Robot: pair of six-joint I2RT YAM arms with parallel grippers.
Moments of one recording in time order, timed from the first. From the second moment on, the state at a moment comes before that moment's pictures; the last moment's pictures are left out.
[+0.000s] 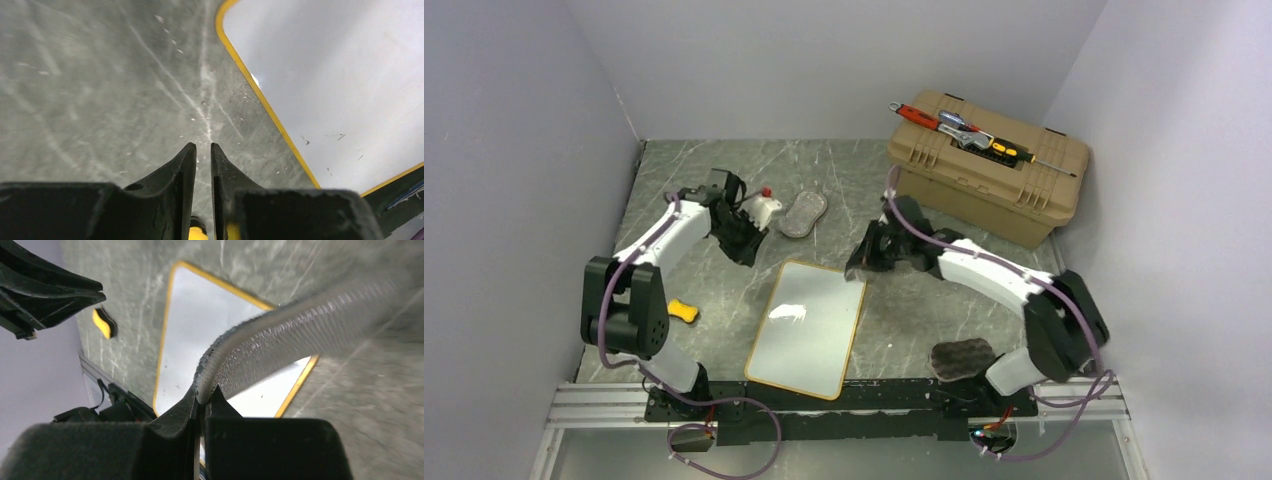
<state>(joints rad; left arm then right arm) -0.20 1.61 1.14 -0.83 0.33 0.60 0.65 1.53 0.92 -0.18 -0.29 0.86</state>
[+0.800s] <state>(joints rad) 0.12 1.44 1.10 -0.75 0.28 0.40 0.52 1.33 0.90 -0.62 0.08 0.71</state>
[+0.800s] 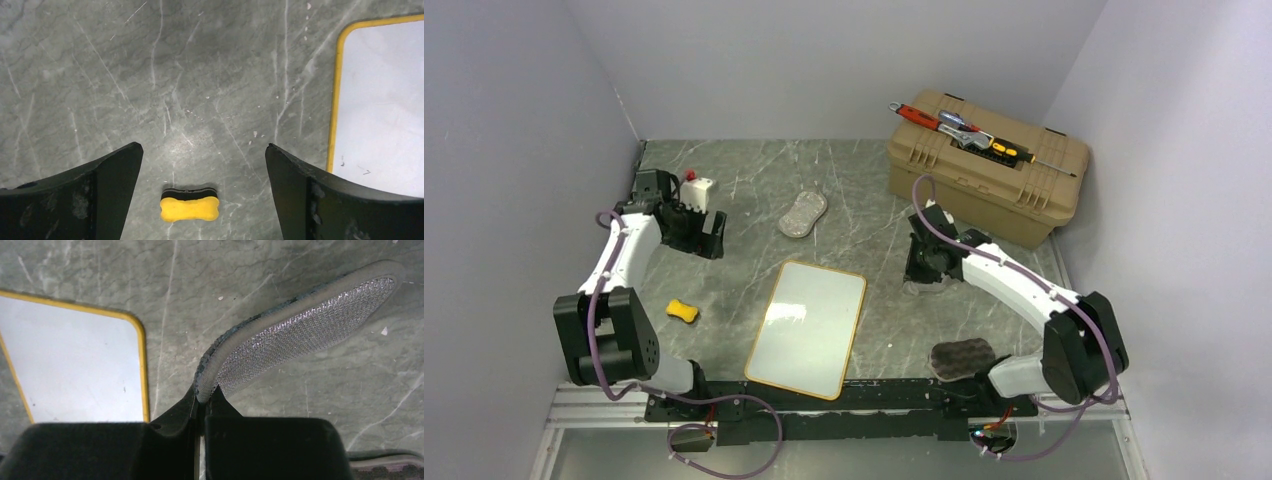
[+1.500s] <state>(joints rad) 0.11 1.49 1.06 -0.85 0.58 0.52 0.52 1.71 1.09 -0.48 0.00 0.69</state>
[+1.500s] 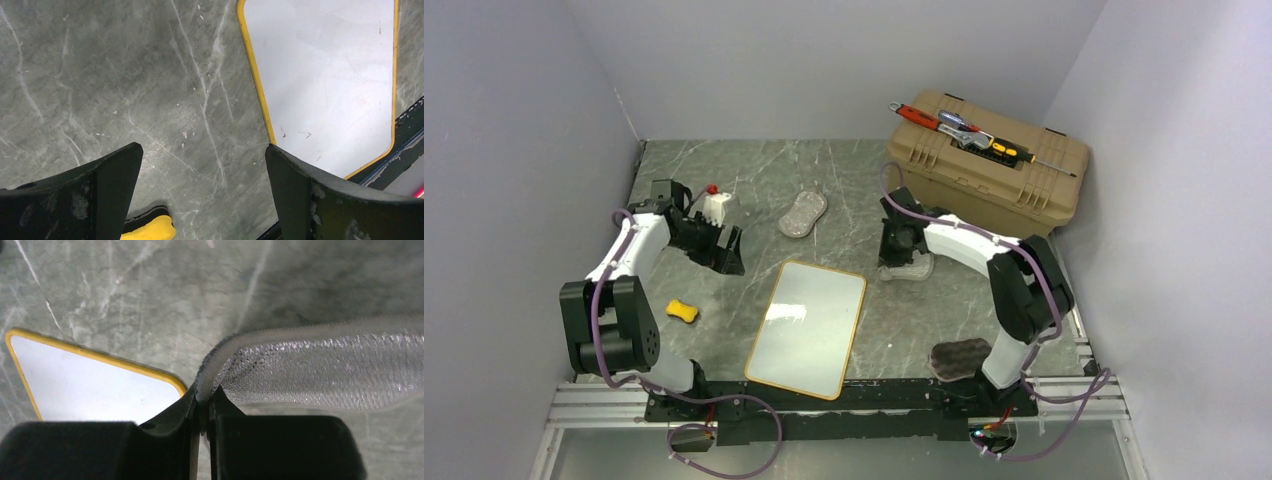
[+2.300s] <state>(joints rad) -0.15 1.62 0.93 -0.84 0.51 0.64 0.92 1.49 0.77 -0.31 0.04 1.03</state>
